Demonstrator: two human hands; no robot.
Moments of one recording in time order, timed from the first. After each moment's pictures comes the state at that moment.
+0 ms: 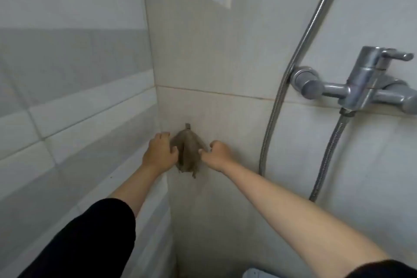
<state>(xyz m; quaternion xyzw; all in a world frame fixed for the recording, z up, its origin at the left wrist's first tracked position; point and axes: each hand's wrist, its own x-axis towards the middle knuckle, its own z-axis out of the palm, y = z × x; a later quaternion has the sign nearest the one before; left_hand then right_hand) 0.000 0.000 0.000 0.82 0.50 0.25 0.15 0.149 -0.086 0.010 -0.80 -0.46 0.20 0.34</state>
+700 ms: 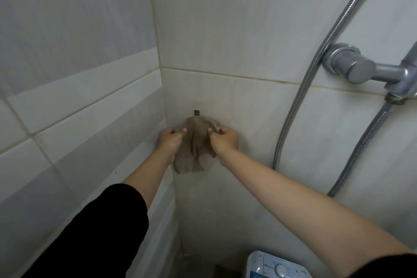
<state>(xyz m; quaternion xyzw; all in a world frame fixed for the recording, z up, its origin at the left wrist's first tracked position) 0.017 0.045 -0.028 0.53 0.51 0.37 0.56 0.128 -0.044 -0.007 -0.74 -0.25 0.25 0.57</state>
